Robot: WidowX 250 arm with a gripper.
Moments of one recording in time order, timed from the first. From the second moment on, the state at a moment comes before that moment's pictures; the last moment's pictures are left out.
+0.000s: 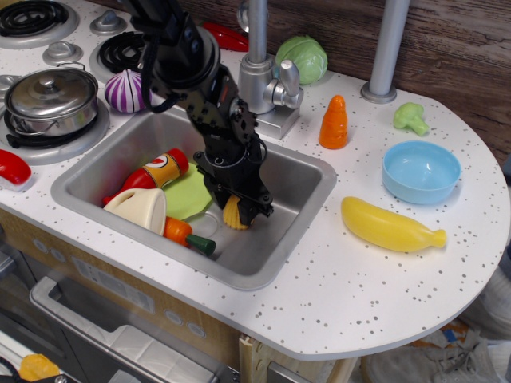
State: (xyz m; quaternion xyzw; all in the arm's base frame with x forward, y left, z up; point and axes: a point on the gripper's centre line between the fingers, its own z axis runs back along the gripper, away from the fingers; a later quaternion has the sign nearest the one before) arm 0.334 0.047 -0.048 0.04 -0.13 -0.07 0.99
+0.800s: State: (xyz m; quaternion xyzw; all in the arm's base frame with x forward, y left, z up) arm 0.382 -0.059 0.086 0.05 -0.12 0.00 0.99
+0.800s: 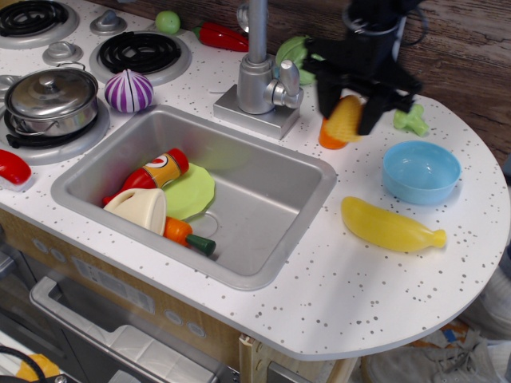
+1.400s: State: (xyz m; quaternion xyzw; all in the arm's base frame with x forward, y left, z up) arm 0.413 -0.114 0.066 0.00 -0.16 0.00 0.99
